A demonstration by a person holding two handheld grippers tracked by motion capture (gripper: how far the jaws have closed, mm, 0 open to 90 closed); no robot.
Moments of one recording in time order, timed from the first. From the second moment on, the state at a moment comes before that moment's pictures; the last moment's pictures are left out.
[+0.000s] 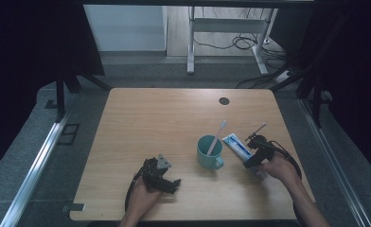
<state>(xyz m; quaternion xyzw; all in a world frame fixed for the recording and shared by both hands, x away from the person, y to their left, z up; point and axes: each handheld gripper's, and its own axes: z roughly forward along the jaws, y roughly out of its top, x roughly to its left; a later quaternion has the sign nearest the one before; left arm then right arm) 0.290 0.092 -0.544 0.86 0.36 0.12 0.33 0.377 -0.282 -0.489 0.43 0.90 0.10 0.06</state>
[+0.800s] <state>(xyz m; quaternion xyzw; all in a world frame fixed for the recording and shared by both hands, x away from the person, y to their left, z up) 0.290 0.092 -0.544 0.86 0.36 0.12 0.33 0.405 -0.263 -0.498 0.43 0.90 0.03 0.03</state>
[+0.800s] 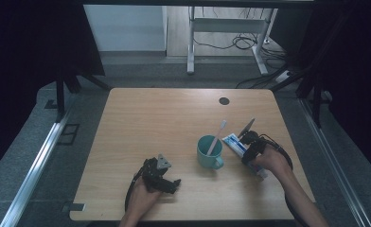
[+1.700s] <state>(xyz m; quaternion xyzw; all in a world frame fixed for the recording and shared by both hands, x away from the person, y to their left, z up) 0.290 0.092 -0.544 0.86 0.36 0.12 0.33 0.404 -0.265 -0.491 0.43 0.90 0.03 0.03</state>
